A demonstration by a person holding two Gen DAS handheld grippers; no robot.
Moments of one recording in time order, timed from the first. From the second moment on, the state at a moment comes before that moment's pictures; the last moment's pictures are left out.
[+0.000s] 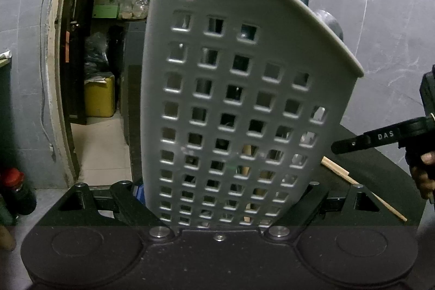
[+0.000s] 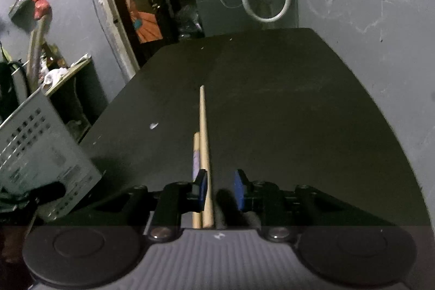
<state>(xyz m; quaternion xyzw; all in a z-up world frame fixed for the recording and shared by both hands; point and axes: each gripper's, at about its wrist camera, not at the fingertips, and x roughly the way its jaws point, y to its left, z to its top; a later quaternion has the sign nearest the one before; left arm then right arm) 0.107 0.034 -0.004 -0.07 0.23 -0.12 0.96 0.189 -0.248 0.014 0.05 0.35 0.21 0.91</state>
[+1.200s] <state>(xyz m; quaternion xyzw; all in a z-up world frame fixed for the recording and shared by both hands) 0.103 0.028 -0.001 -0.06 0.24 -0.11 0.96 0.113 -0.239 0.021 -0.08 0.39 0.25 0.88</state>
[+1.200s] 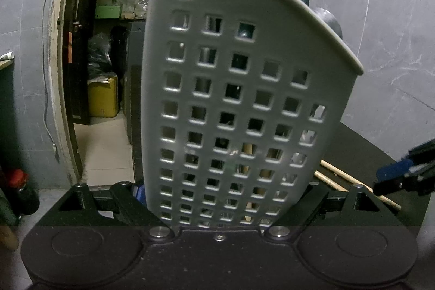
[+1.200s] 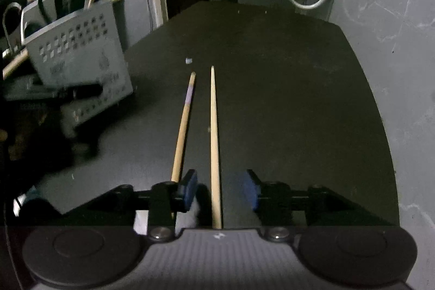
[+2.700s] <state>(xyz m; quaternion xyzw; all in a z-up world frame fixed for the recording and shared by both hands) 0.105 0.040 -0.008 -0.07 0.23 -0.12 0.96 0.147 -0.184 0.018 -0.11 0.40 0.27 0.87</state>
